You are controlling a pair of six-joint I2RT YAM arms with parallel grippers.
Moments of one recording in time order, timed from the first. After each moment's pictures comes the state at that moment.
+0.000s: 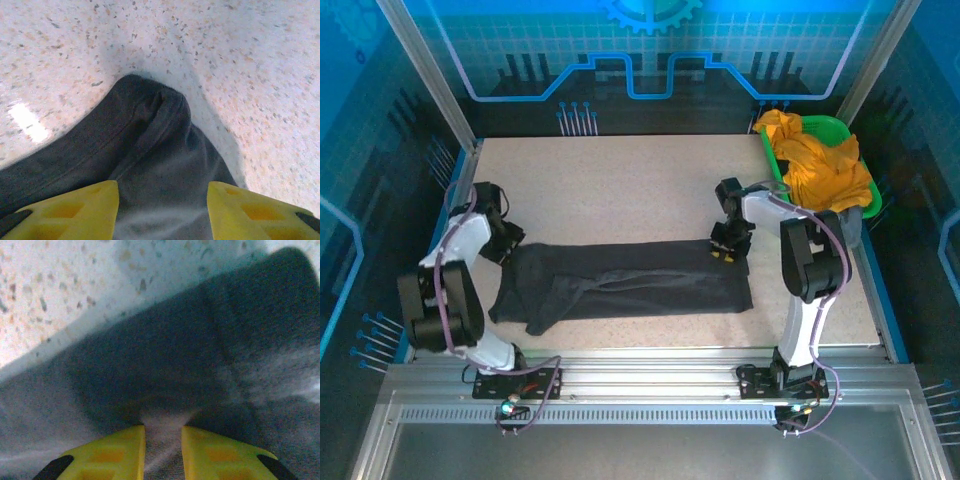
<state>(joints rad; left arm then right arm) 0.23 1.59 1.05 -0.78 -0.02 -0.92 0.24 1.95 1.31 -0.92 -0.08 0.69</state>
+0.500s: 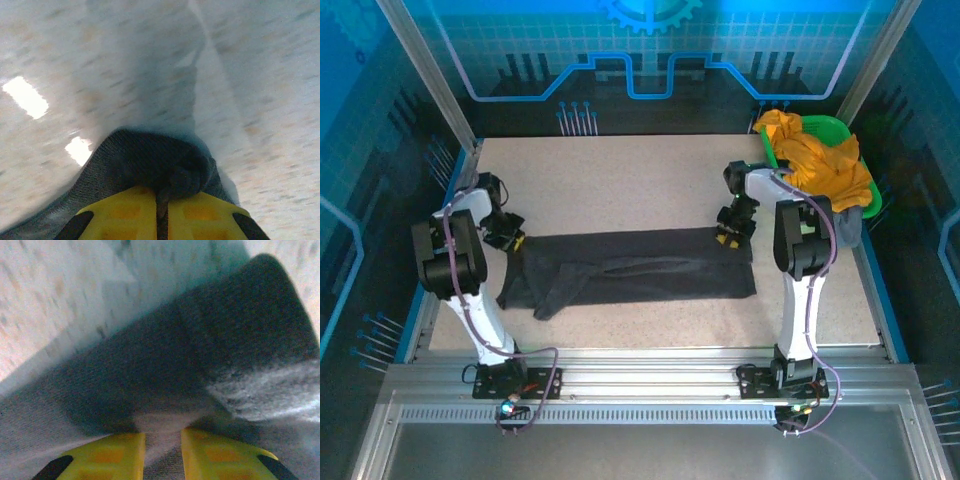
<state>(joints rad) 0.29 1.98 1.34 -0.81 0.12 -0.87 0.14 2.18 1.66 -1.14 -0.11 0.69</state>
